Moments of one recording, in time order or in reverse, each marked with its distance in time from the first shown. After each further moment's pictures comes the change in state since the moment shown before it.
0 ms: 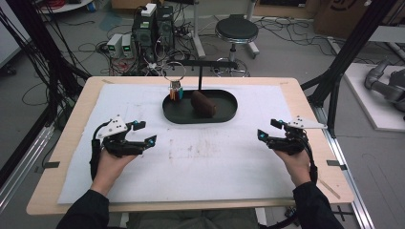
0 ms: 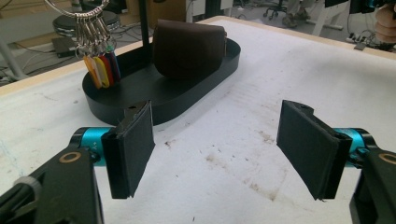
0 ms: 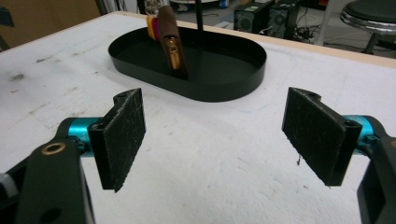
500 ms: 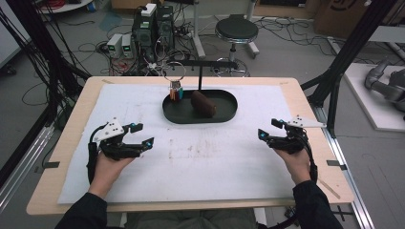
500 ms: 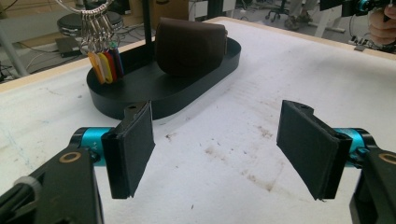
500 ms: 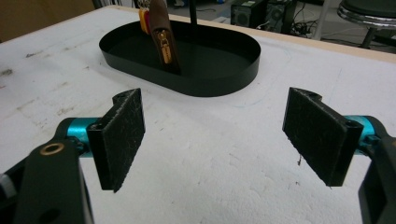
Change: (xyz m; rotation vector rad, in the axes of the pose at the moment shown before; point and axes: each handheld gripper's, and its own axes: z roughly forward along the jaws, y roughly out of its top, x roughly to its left) left arm 0.000 -0.006 -0.008 -0.003 0.006 -0.013; right arm -0.006 -0.002 0.005 0.019 -0.007 -0.009
